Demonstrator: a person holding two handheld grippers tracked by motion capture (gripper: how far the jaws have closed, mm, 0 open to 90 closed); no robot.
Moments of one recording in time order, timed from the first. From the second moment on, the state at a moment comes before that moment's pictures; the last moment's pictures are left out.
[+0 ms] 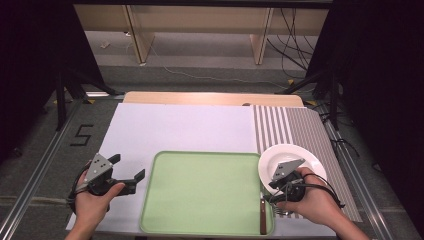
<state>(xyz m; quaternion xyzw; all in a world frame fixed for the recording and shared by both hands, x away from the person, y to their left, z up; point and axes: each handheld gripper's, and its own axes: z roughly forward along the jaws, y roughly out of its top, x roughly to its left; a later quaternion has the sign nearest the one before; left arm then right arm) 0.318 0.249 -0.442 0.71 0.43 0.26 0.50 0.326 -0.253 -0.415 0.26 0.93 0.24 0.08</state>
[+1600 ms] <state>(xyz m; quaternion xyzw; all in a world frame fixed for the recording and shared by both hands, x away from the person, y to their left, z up) 0.319 0.248 -0.442 0.71 0.43 0.26 0.50 0.306 -0.379 -0.426 0.29 0.95 0.09 0.09</state>
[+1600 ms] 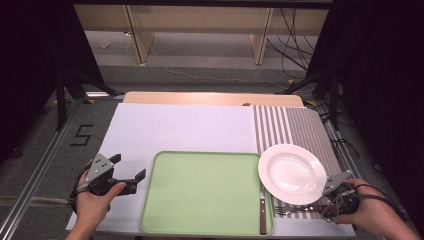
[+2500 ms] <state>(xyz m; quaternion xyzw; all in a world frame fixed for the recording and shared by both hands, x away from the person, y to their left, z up) 0.319 0.248 -0.442 0.71 0.43 0.26 0.50 0.331 -0.379 -0.446 0.24 0.97 0.04 0.02</state>
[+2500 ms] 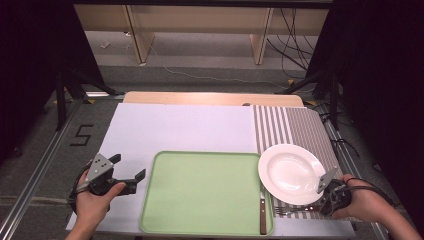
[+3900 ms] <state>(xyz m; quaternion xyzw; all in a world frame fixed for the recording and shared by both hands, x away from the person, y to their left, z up) 0.318 0.247 -0.442 0.71 0.43 0.26 0.50 0.310 -0.361 -0.433 0.15 0.99 0.03 0.00</state>
